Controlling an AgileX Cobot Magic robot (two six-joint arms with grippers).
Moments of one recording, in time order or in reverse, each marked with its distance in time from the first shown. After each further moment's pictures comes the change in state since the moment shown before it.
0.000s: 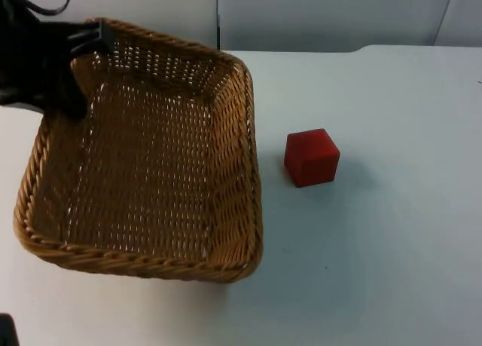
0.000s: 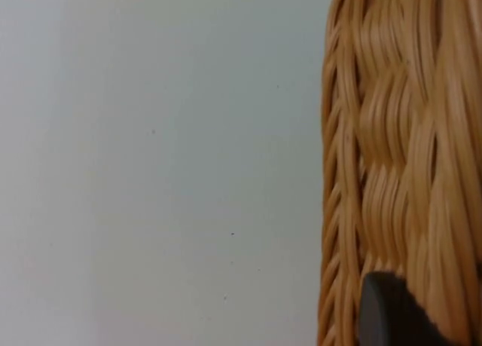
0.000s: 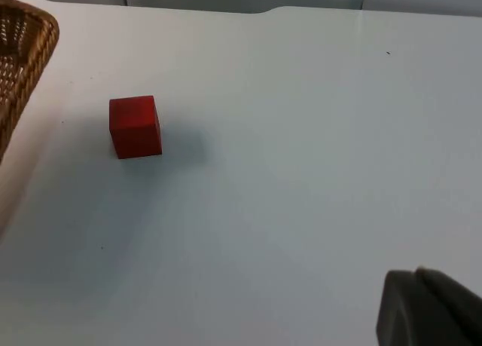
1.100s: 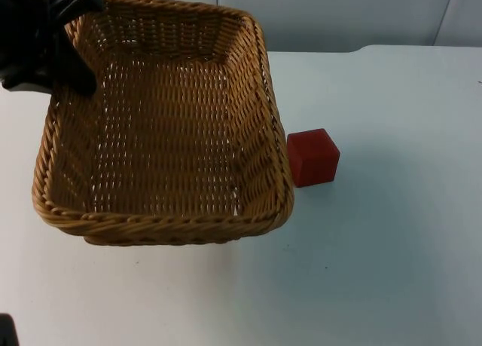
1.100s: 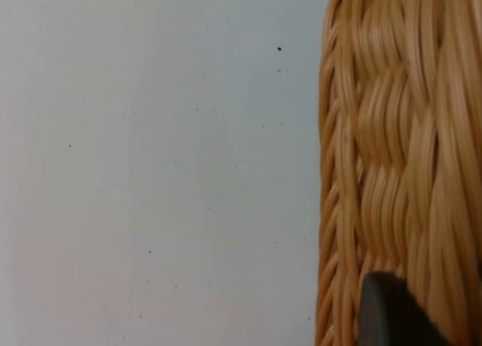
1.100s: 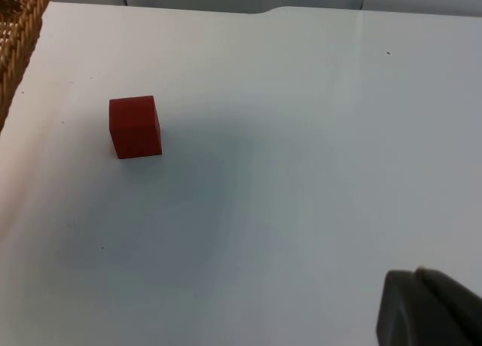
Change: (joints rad) right arm 0.000 0.000 0.000 0.000 0.000 0.000; left arm 0.067 -0.009 0.000 -0.327 0.046 0.236
